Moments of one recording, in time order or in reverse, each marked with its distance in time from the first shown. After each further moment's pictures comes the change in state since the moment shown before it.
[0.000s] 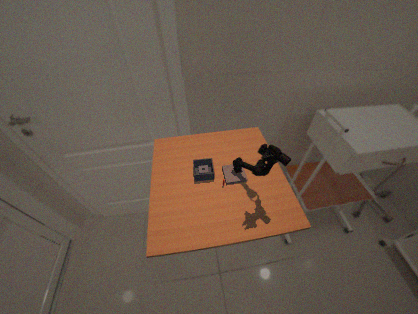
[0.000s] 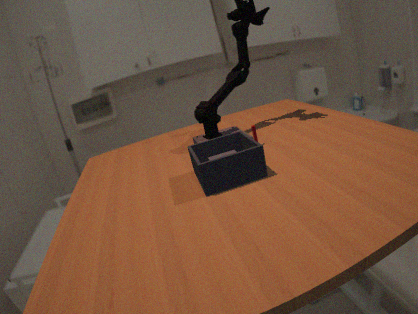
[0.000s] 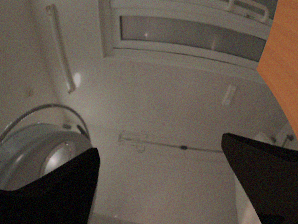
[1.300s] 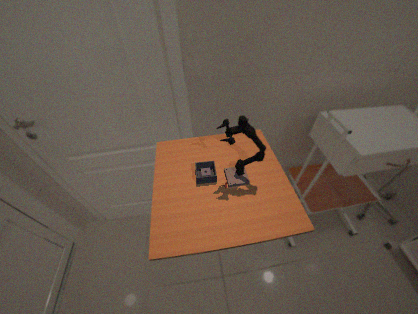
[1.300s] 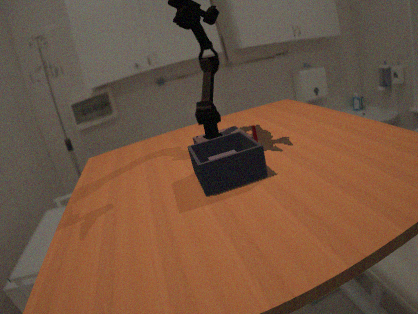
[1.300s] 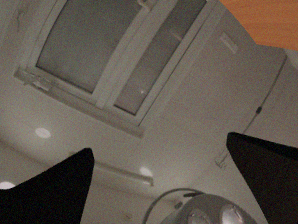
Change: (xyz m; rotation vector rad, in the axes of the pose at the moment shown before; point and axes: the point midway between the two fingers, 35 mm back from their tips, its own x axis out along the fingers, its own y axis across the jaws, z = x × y) arm 0.010 -0.081 0.366 1.059 -0.345 -0.042
